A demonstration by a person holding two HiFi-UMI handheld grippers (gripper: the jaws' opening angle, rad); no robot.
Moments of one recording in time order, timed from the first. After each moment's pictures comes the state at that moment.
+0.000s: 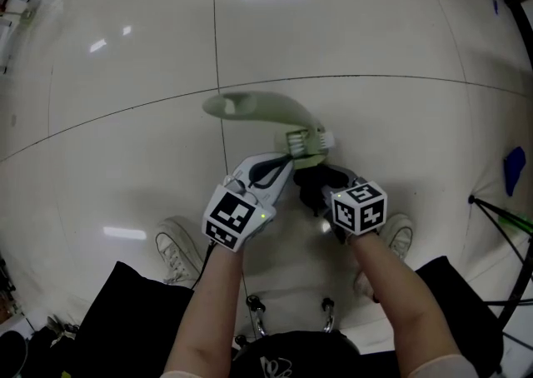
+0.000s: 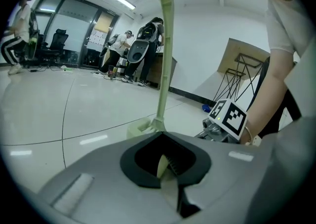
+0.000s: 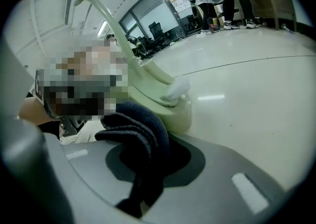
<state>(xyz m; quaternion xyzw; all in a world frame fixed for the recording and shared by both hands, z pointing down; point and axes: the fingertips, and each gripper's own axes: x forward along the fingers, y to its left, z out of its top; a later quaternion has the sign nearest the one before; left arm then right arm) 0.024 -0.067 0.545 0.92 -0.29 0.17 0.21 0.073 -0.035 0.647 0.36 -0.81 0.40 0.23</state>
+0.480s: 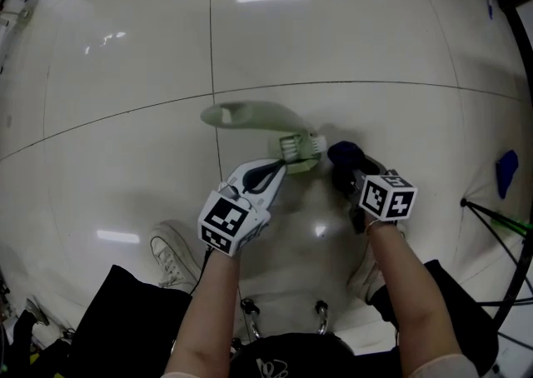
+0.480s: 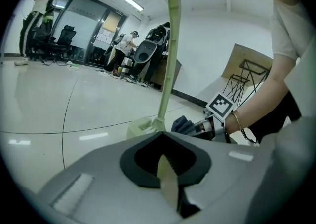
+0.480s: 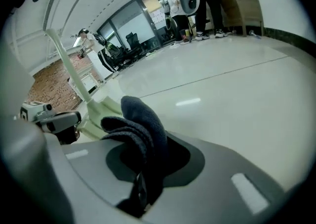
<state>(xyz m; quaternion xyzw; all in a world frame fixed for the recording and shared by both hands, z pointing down) 0.023 -0.067 0.544 0.91 -0.31 0.15 0.23 0.176 -0.083 0.630 0.49 -0.74 0.42 0.20</state>
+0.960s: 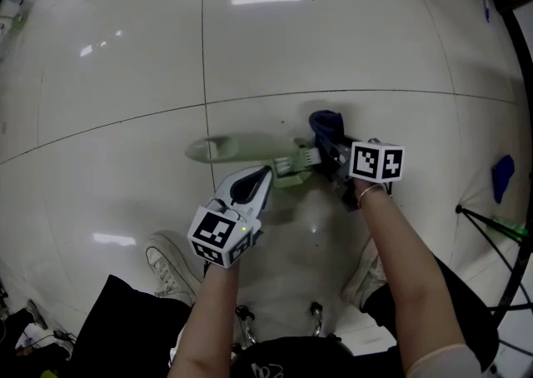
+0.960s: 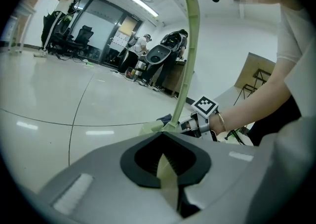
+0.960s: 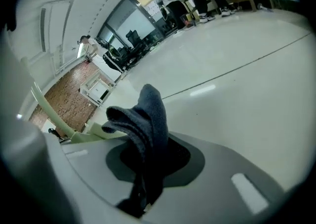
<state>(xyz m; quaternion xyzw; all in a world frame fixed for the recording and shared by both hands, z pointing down) 0.007 -0.083 0.547 0.88 -0.37 0.11 0.27 0.134 -0.157 0.639 0.40 -0.75 0.49 0.17</state>
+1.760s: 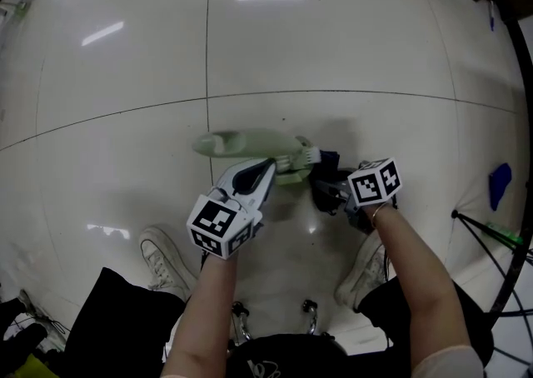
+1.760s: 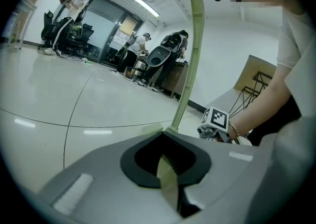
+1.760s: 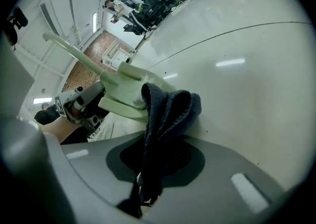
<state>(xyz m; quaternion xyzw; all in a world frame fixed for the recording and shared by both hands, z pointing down) 0.014 -0.093 0.545 0.88 -0.36 0.10 0.28 0.114 -0.049 0.657 0.19 -0.77 0.54 0.29</state>
